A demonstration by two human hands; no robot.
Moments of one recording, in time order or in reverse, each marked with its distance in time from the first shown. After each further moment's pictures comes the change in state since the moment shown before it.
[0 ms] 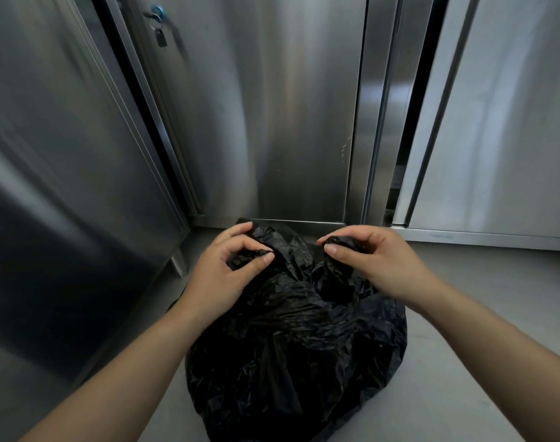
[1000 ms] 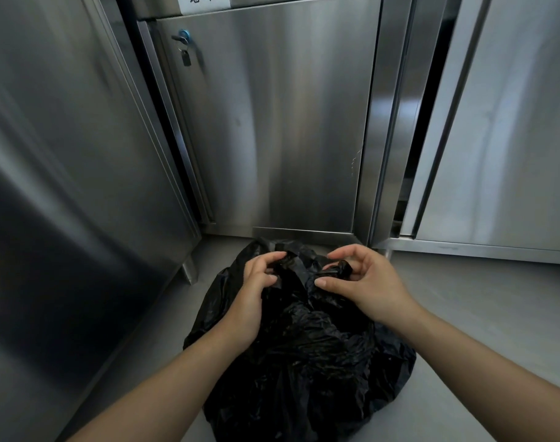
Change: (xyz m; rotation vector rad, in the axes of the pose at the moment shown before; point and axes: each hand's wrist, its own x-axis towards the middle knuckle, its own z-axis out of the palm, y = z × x) left_hand -0.021 -0.005 0.025 -0.545 -0.103 -0.299; right_hand -0.006 0.026 0.031 0.065 0.084 0.157
